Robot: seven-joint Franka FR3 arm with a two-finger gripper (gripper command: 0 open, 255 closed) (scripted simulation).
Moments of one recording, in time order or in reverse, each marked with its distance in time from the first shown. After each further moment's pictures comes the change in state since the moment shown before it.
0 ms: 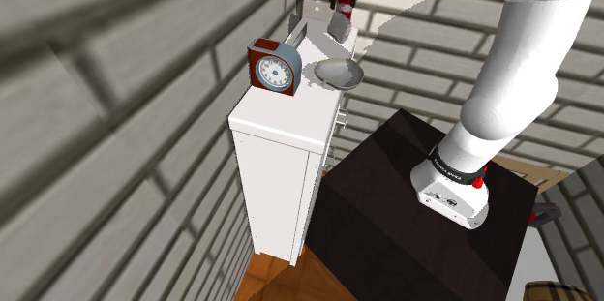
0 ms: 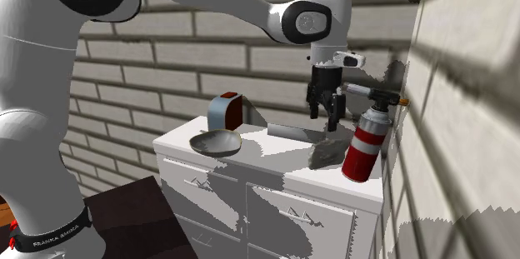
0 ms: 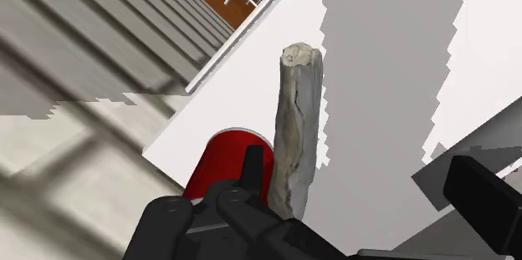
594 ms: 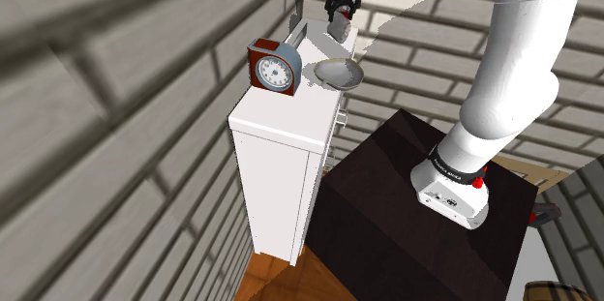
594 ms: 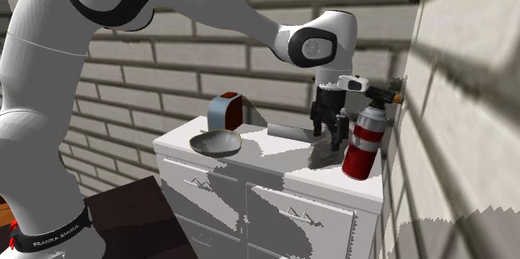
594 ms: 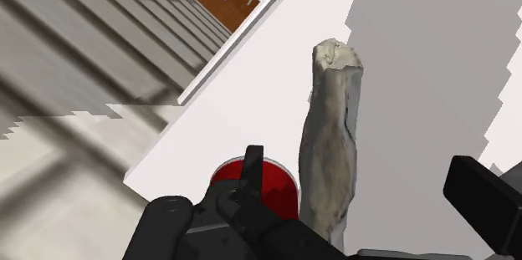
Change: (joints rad) arm -0.020 0.087 0.005 -0.006 0.021 0.070 -0.014
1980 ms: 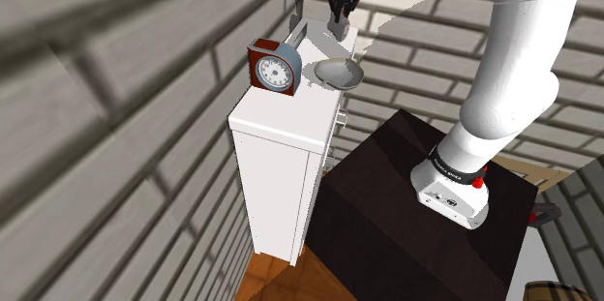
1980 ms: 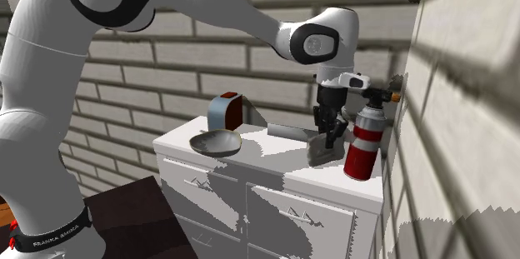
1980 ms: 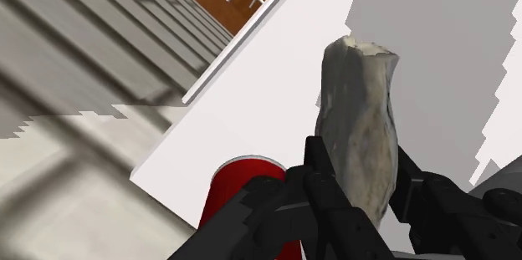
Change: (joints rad) arm -0.002 0.005 -0.002 0.028 -0.003 -0.032 0.006
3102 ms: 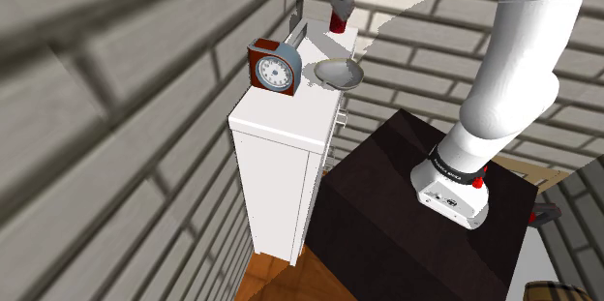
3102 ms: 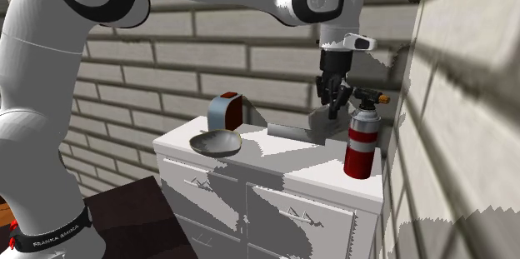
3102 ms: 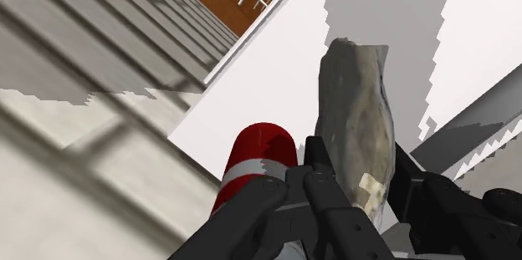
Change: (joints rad) arm -0.005 -0.037 -0.007 0.172 -0.012 -0.208 0.009
